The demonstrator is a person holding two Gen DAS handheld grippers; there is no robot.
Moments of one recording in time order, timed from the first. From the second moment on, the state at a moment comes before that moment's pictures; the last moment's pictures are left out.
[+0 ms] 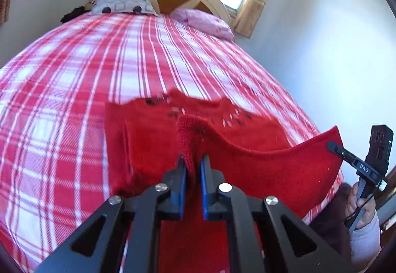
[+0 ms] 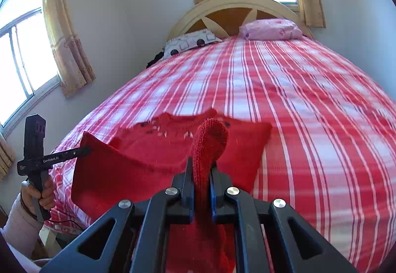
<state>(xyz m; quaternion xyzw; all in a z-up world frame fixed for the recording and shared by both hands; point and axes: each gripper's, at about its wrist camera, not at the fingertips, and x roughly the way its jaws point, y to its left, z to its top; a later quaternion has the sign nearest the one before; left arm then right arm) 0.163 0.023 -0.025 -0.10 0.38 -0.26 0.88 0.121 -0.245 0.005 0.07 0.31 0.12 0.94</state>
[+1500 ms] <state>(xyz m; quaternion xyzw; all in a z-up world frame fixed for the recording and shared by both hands) 0.312 -0.026 -0.092 -0.04 0.46 -0.14 0.87 0.357 -0.262 -0.085 -0.04 0.41 0.00 0.91</state>
